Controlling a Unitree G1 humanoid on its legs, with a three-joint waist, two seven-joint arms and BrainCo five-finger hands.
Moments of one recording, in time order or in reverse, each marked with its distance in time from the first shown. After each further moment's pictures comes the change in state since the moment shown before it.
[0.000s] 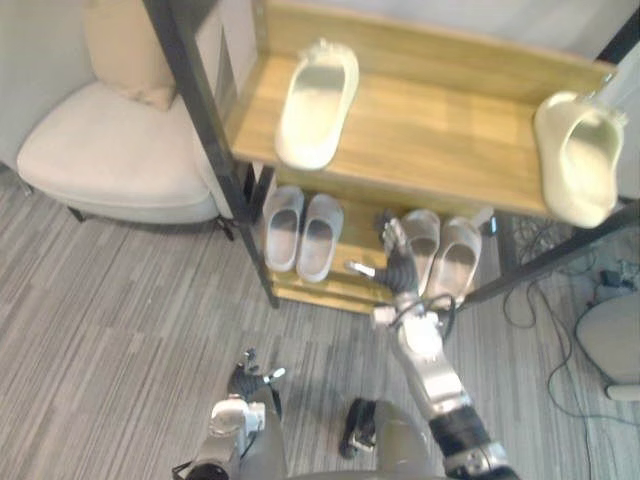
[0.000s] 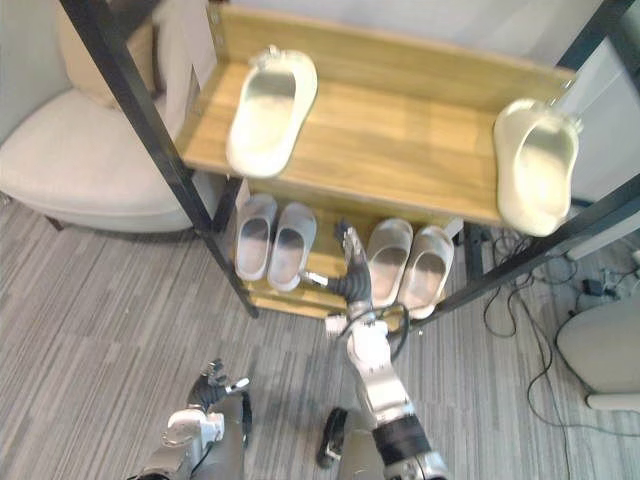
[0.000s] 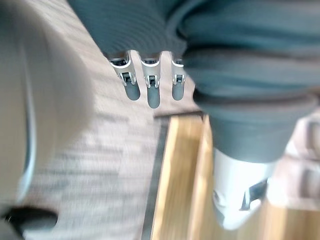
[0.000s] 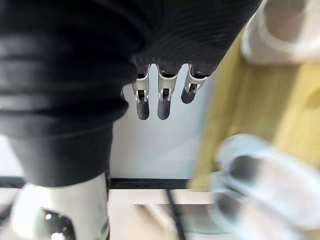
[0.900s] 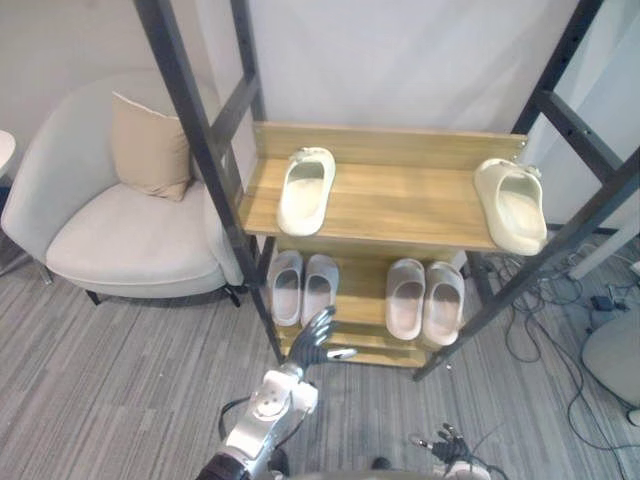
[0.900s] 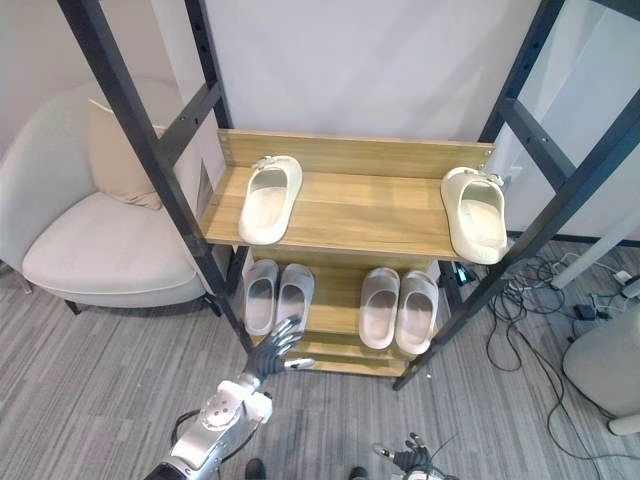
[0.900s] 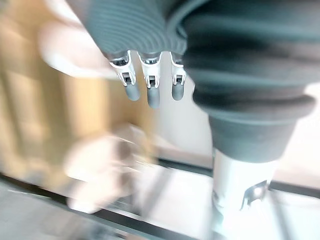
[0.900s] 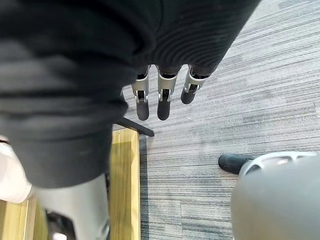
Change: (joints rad) left arm -0.001 0.051 -0.371 -0.736 -0.192 -0.043 -0.086; right arm 0.187 -0.044 -0.379 0.703 0.044 0.081 0.056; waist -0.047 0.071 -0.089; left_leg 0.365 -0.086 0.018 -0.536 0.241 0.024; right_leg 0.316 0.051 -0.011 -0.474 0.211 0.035
